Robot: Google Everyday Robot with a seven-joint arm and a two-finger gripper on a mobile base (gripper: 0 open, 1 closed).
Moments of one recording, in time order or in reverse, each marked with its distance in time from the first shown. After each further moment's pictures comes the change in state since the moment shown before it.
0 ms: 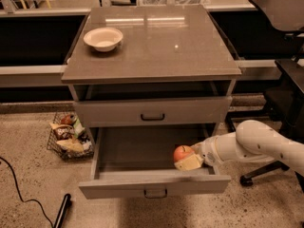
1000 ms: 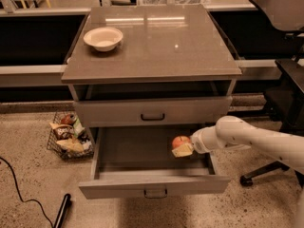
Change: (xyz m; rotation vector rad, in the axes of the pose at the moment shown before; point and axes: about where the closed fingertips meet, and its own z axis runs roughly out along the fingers) arm -0.003 -0.094 0.061 0.186 0.053 0.034
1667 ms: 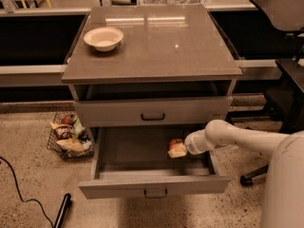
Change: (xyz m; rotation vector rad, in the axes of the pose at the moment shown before) arm 0.014 -0.023 0.056 0.025 0.031 0.046
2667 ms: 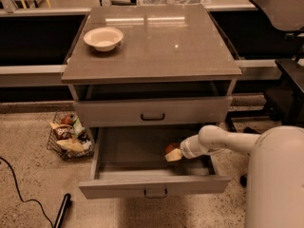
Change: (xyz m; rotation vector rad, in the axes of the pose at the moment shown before) arm 0.017 -0.002 0.049 -0.012 0.025 0.045
